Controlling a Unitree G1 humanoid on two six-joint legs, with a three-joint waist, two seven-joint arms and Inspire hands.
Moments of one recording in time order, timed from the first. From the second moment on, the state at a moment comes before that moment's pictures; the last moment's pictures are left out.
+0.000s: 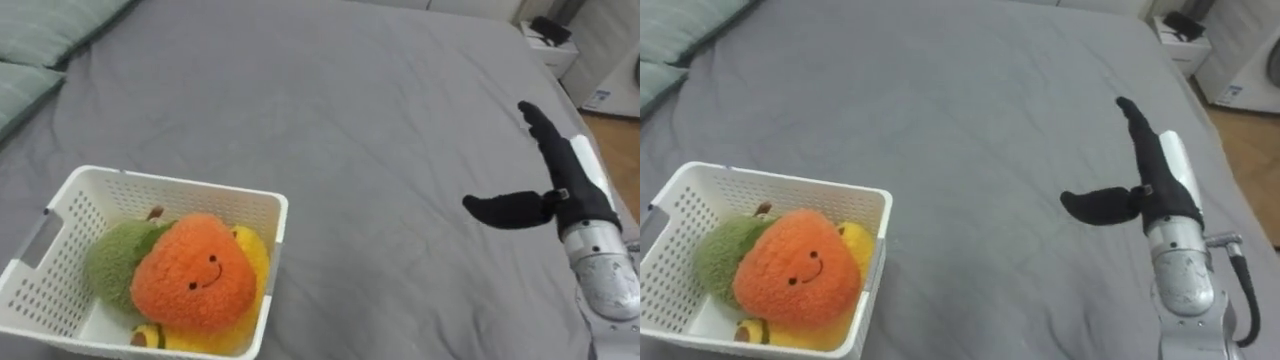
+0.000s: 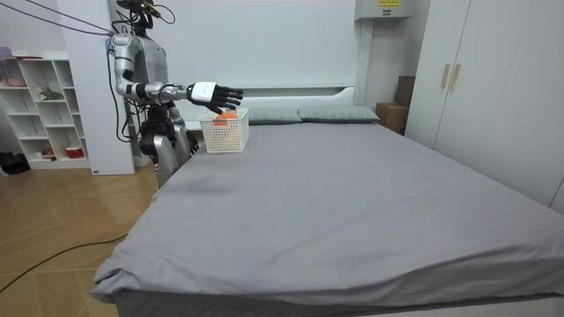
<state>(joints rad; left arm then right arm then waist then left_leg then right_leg) 0.18 0.18 0.24 1.09 -0.12 0.05 -0.01 0.08 -0.31 -0.21 -0.03 -0.33 0.09 0.03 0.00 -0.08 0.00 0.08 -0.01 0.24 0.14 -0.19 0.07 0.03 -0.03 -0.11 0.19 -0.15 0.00</state>
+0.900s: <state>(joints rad) 0.25 0.18 0.25 1.10 -0.11 0.06 0.06 0.19 -0.26 -0.32 1.02 -0.02 0.01 -0.19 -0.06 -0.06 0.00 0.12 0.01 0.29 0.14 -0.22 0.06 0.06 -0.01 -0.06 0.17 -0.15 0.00</state>
